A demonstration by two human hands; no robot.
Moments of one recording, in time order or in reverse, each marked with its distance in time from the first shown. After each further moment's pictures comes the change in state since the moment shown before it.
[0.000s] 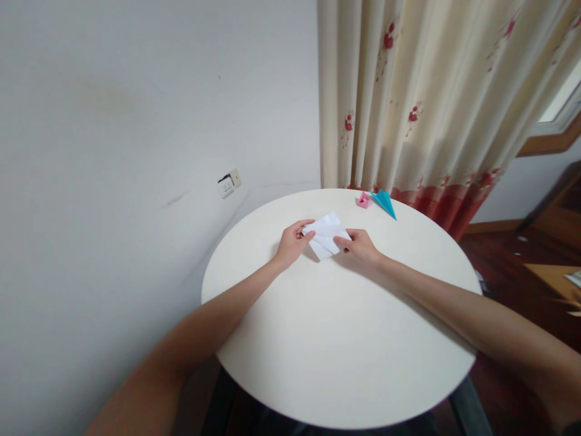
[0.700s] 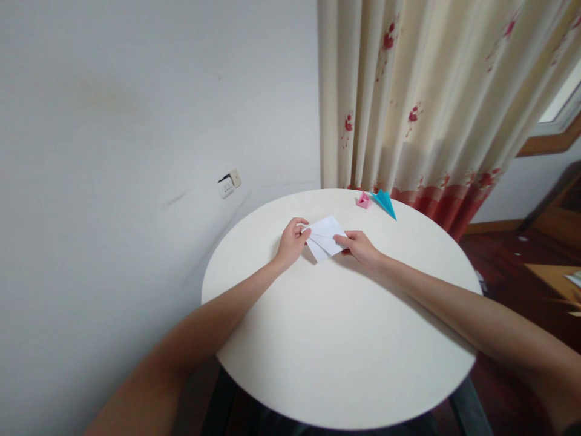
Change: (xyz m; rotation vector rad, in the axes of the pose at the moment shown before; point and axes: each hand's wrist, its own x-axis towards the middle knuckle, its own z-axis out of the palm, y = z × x) left_hand 0.000 -0.007 0.001 -0.056 0.023 -0.014; right_hand -0.004 -0.005 0.002 0.157 -0.091 0.122
